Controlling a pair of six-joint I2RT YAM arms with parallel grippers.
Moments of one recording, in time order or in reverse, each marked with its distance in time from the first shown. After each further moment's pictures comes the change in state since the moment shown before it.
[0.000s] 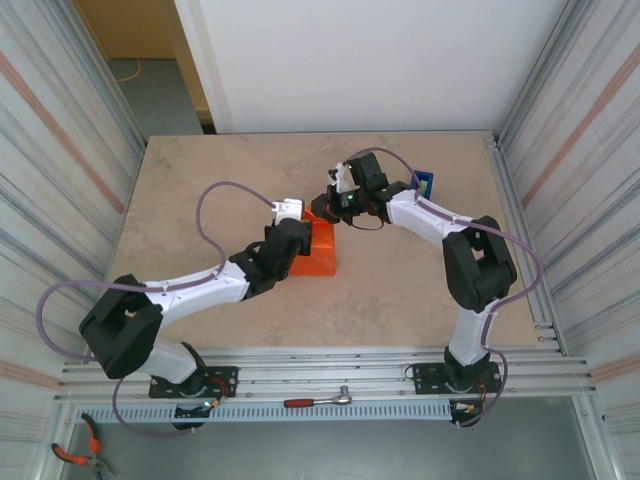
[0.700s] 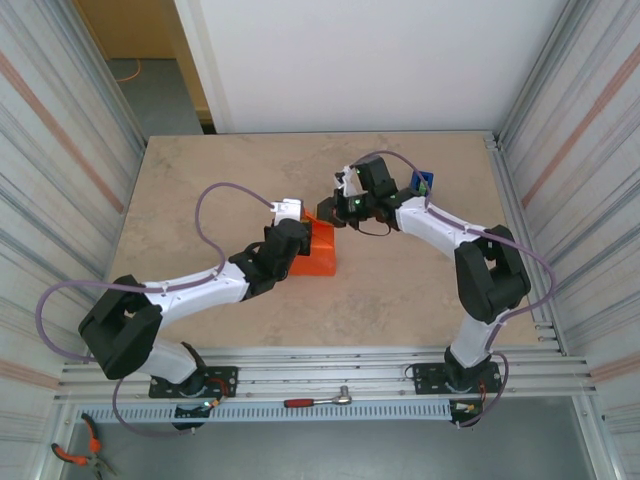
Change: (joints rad) left arm 0.000 -0.005 -0.006 0.009 -0.002 -0.014; right arm -0.008 -0.110 -0.117 0.037 0.012 -0.002
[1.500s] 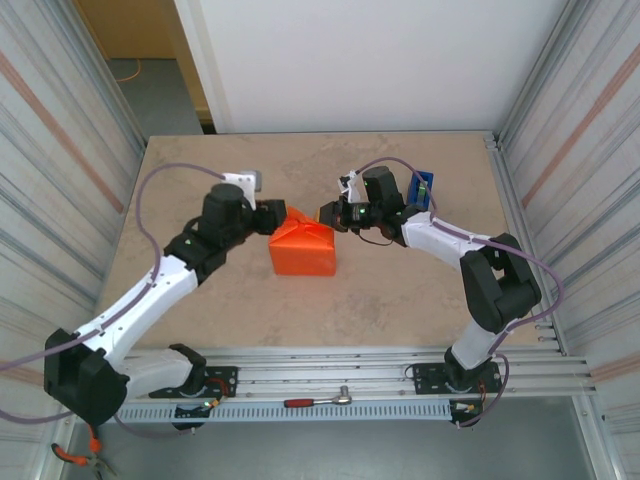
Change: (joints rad) left arm 0.352 -0.287 0.168 -0.359 0.594 -0.038; right arm 0.004 -0.063 -0.169 0.260 0.003 0.031
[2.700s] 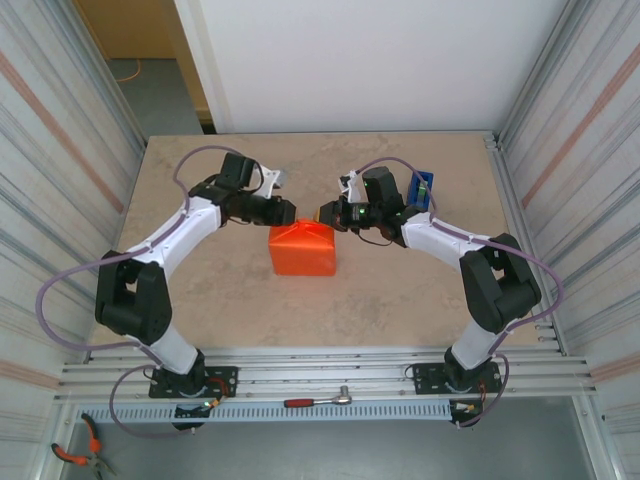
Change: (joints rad) left arm 0.136 0.441 0.298 -0.339 0.563 0.227; right arm 0.003 0.000 -0.006 0.014 0.018 0.000
